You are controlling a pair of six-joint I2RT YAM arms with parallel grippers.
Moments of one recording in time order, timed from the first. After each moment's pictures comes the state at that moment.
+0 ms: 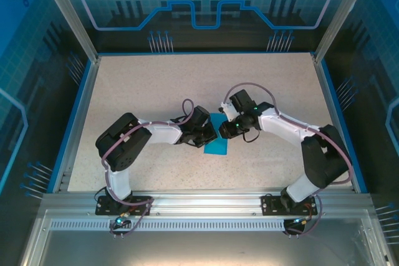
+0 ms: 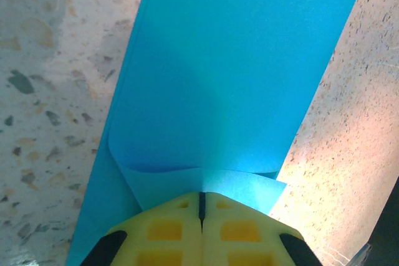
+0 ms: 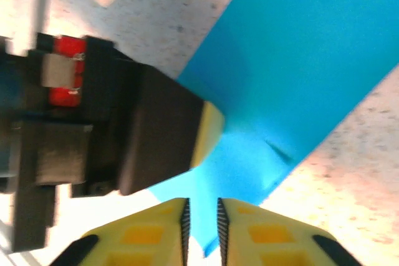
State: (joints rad) left arm -0.72 1.88 0.95 0.02 0.25 -1.21; right arm 0.53 1.56 0.98 -0.58 -0.36 0.15
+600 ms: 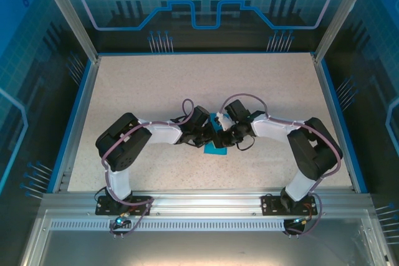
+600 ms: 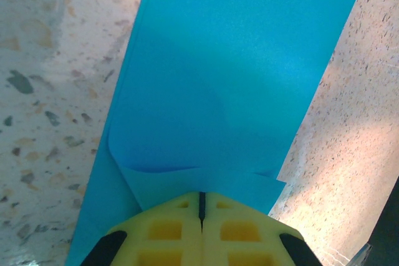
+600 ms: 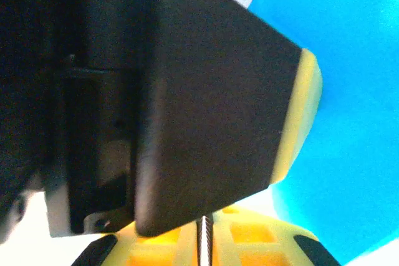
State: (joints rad) left arm -0.72 1.88 0.95 0.02 0.25 -1.21; right arm 0.57 1.68 0.90 -0.43 -0.53 0.27
